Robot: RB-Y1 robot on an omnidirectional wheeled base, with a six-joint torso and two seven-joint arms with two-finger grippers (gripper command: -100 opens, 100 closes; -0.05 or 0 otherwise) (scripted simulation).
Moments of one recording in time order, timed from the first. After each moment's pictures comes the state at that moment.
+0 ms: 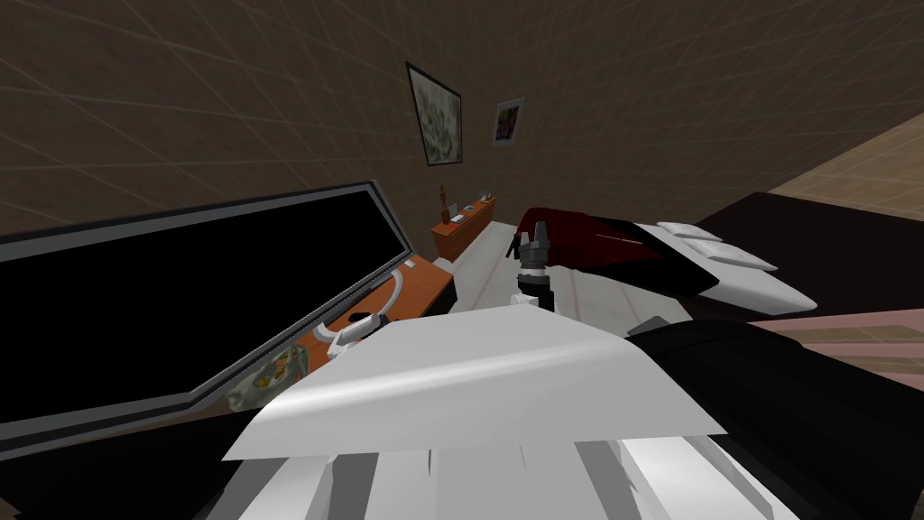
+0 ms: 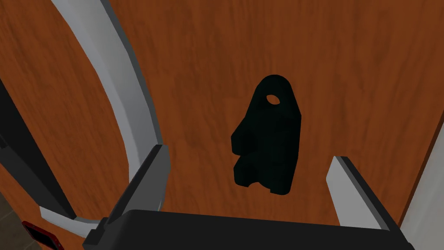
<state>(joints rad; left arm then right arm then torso) 0.16 0.38 0.32 -1.24 0.37 0.92 0.30 0.51 0.02 0.03 -2.29 -0.02 -0.46 0.12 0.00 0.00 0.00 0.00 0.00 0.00</state>
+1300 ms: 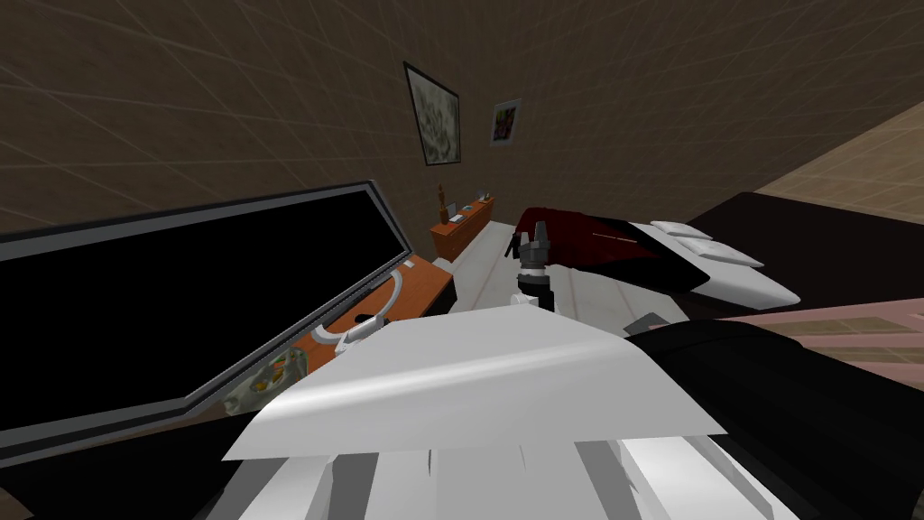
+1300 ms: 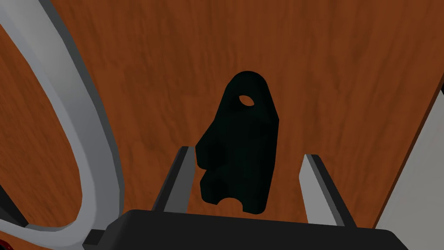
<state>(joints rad) 0.10 0.37 0.33 -1.07 0.34 0.90 0.33 0.51 0.02 0.03 -2.29 -0.02 -0.46 0.12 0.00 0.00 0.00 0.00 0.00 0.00</state>
